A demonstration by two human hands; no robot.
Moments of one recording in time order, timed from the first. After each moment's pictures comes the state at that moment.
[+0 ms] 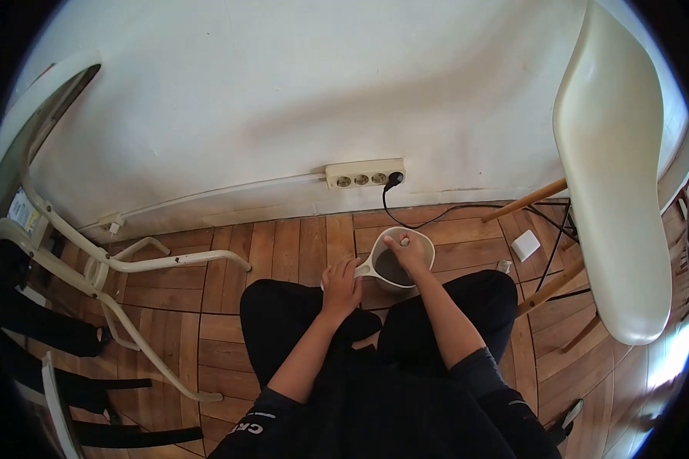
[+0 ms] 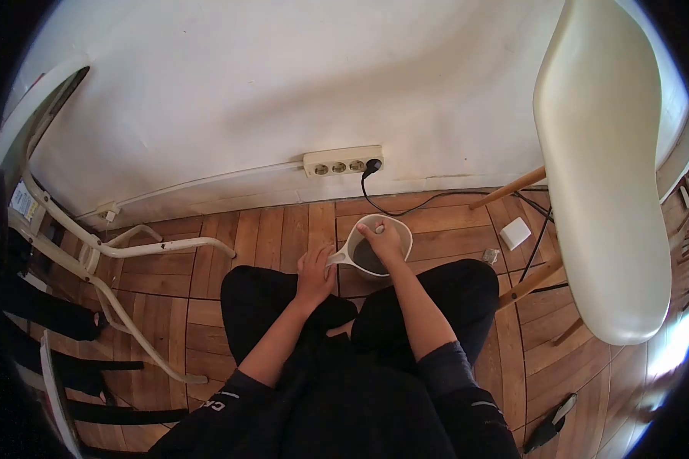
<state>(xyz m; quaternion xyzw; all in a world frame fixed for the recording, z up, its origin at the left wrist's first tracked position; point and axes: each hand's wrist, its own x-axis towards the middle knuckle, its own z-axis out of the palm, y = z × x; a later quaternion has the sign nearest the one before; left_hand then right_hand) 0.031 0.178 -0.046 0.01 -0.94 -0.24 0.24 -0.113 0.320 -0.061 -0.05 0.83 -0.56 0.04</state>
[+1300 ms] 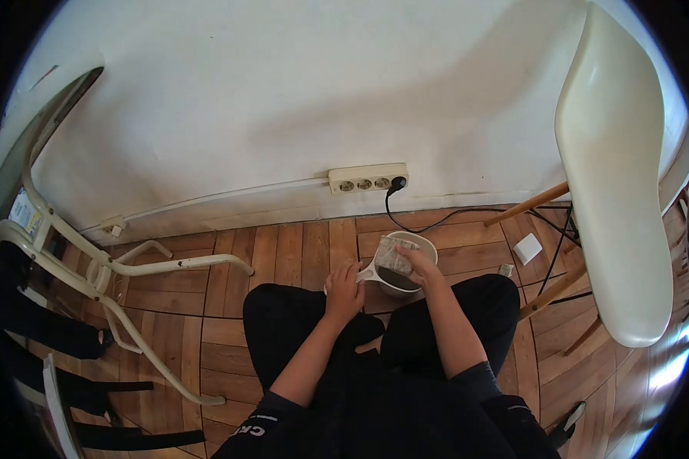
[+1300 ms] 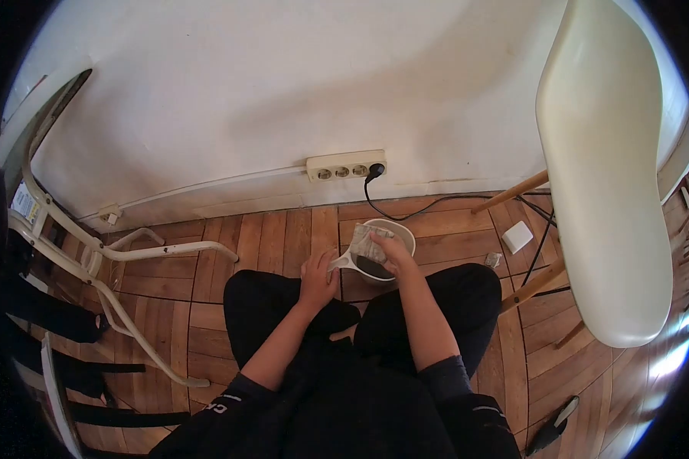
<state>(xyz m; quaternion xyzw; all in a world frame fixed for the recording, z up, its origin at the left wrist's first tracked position) 0.031 0.177 -0.048 0.02 -0.94 -0.26 0.24 -0.112 0.333 -0.047 0.05 0.45 -0.83 0.33</state>
